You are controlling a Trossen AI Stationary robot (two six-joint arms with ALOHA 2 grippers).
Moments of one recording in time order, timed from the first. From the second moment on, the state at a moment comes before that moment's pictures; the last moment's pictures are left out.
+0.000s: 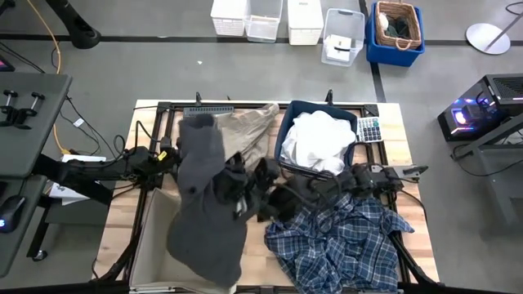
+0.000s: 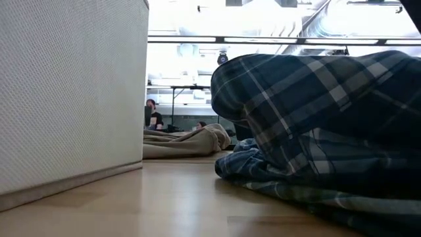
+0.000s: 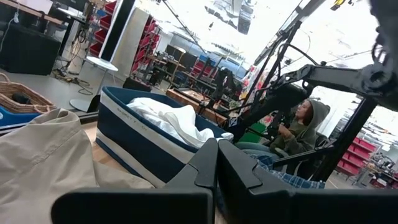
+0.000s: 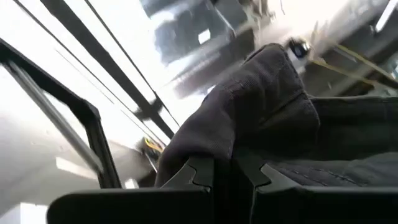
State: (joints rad) left arm 0.04 0.09 0.01 0.23 -0.22 -0.42; right arm 0.34 2.34 2.36 1.06 0.45 0.22
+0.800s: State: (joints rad) left arm 0.04 0.09 0.01 0.23 -0.22 -0.42; right arm 0.27 2.34 2.36 1.14 -0.10 0.54
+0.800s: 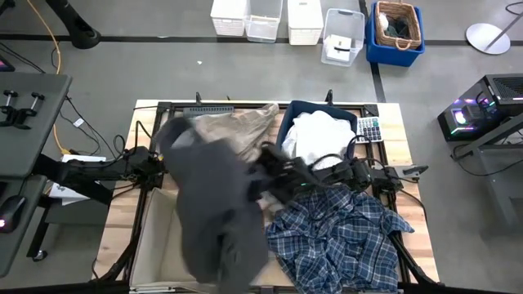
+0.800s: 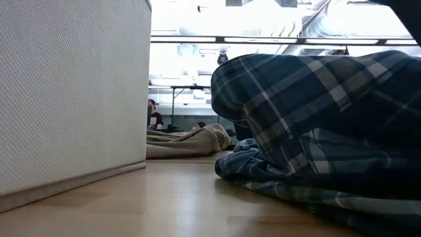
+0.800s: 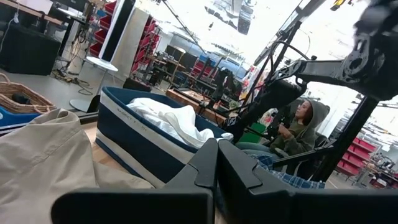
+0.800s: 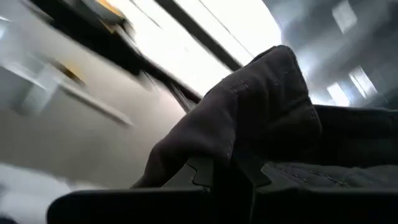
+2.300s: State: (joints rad) left arm 0.04 0.09 0.01 0.23 -0.22 -0.42; right arm 0.43 2.04 2.35 -1.33 0.04 0.72
